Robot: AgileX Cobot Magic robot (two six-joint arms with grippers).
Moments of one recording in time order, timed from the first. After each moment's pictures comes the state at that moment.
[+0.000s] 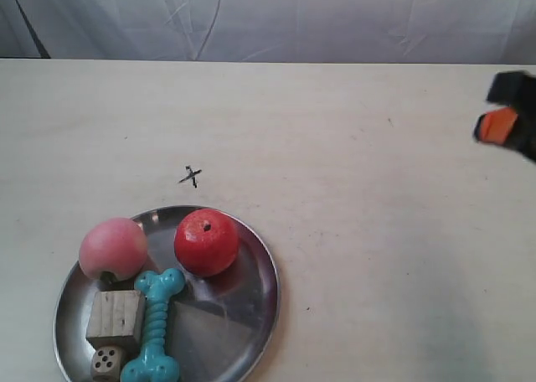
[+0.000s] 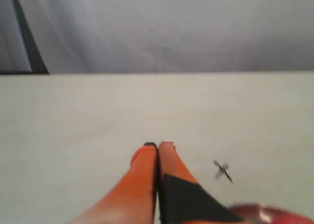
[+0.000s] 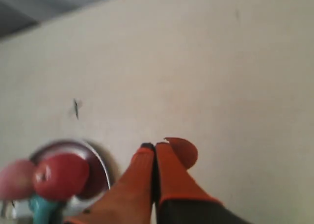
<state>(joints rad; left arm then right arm) -0.07 0.66 -0.50 -0.42 0.27 0.36 -0.03 0.97 -0.65 0.63 0.58 -0.15</state>
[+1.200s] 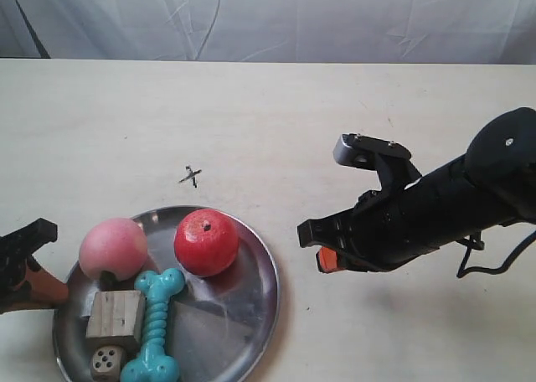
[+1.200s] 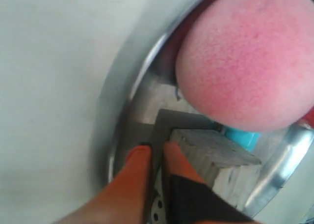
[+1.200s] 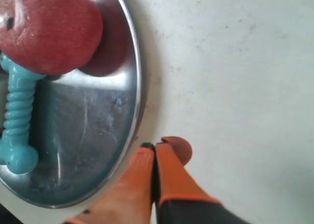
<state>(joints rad) 0.22 1.50 -0.45 -0.90 0.80 0.58 0.39 1.55 -0.66 0.92 0.50 -0.49</state>
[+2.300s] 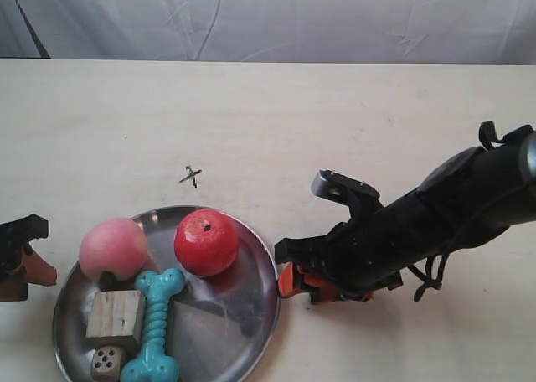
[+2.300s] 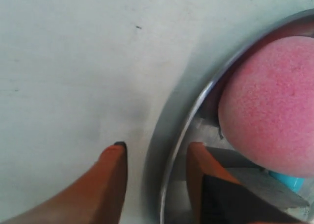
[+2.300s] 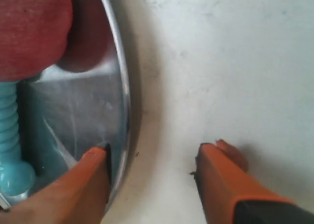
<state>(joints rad) 0.22 1.50 -0.49 -0.78 0.69 0.53 0.40 1.81 -0.67 1.34 0.53 -0.80</state>
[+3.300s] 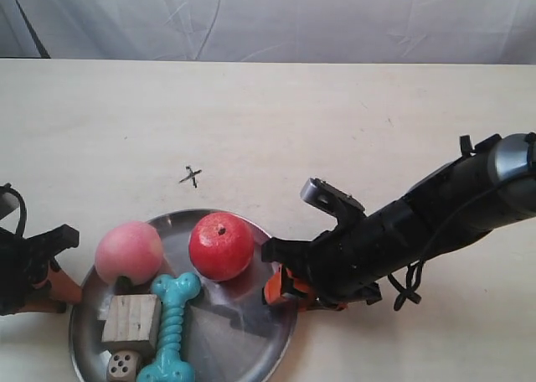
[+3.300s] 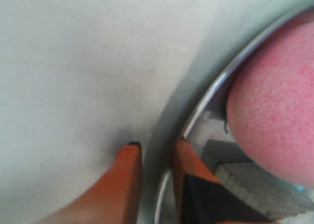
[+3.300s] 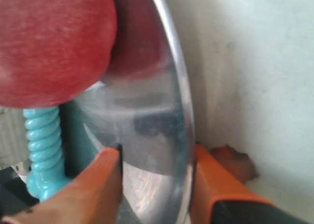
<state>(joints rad) 0.14 1.65 -0.50 -0.86 0.69 0.55 0.41 1.90 -0.69 1.49 0.62 -0.89</state>
